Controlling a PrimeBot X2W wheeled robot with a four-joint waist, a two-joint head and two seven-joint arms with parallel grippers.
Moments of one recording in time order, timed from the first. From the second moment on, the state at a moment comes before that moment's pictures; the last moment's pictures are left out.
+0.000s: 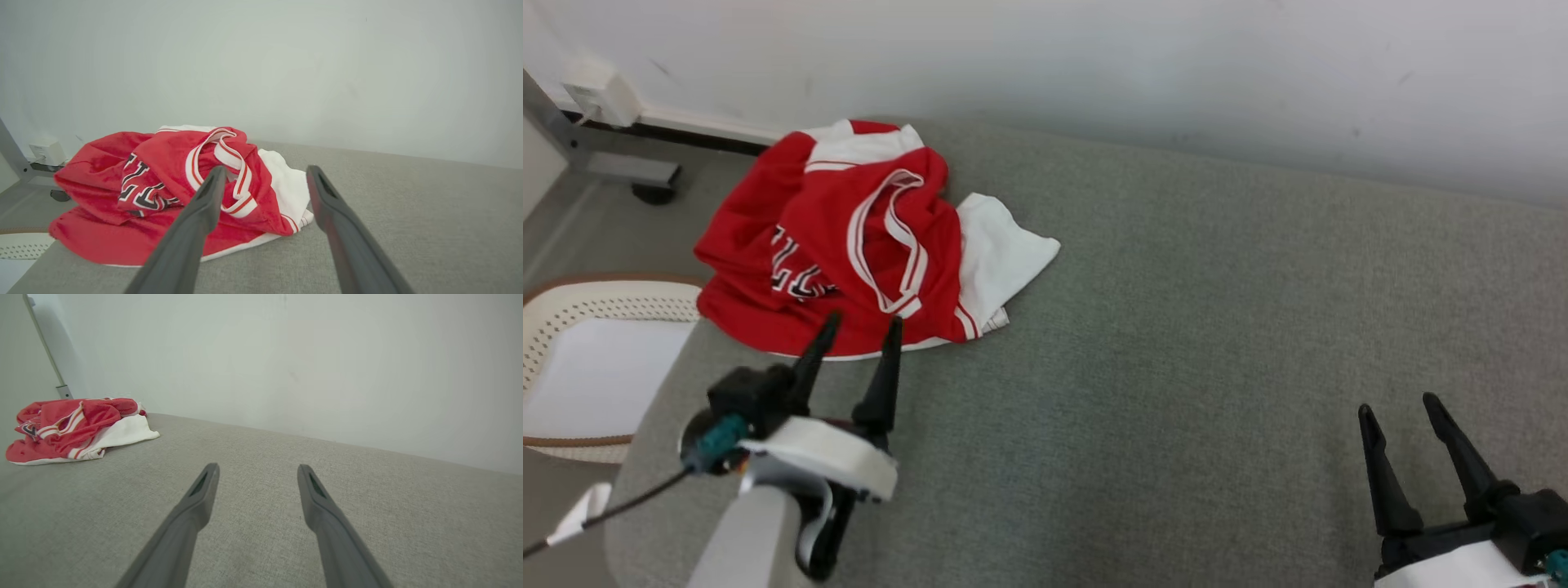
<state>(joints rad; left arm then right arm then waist) -0.37 0.11 -0.11 0.42 -0.20 -0.13 -0.25 -0.09 -0.15 0.09 0.20 0.23 0.13 -0.26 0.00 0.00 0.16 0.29</state>
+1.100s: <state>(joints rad) -0.90 0.22 -0.01 0.95 -0.28 -0.02 -0.08 -0.25 -0.14 0.10 0.17 0.23 0.13 -0.27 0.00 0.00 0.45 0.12</state>
